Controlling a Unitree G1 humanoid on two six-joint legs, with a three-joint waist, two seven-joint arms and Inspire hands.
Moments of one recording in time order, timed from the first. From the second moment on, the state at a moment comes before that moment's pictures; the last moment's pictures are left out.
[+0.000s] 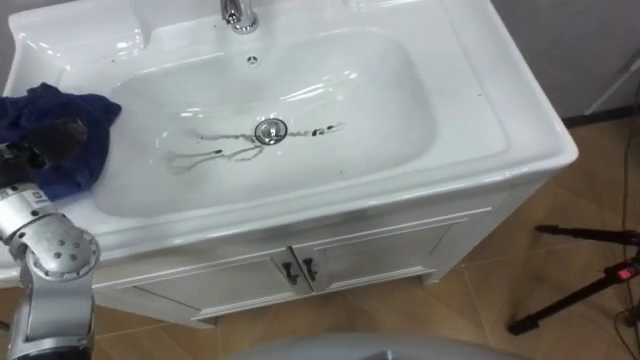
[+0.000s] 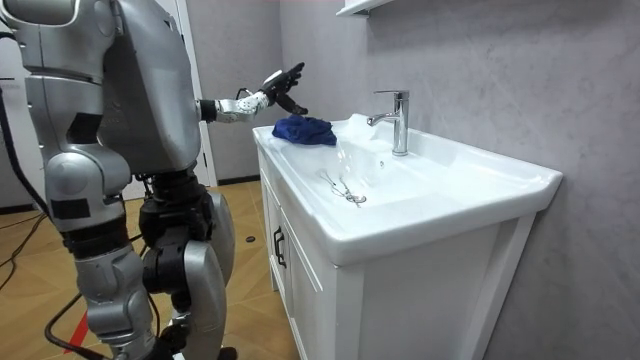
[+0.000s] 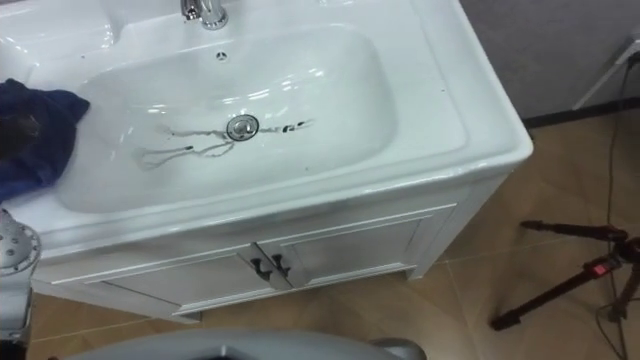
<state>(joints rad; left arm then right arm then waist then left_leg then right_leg) 0.21 0.33 0.26 0.08 0.34 -0.11 0.65 0.15 -0.30 -0.06 1.36 0.00 0.06 0.13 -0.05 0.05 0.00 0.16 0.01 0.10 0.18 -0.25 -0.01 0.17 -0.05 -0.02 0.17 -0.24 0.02</state>
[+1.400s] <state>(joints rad) 0.18 0.33 0.25 0.41 0.41 0.04 0.65 0.16 -0.29 -0.07 1.32 -0.01 0.16 0.11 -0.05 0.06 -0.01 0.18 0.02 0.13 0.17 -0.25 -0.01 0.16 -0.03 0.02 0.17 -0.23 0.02</state>
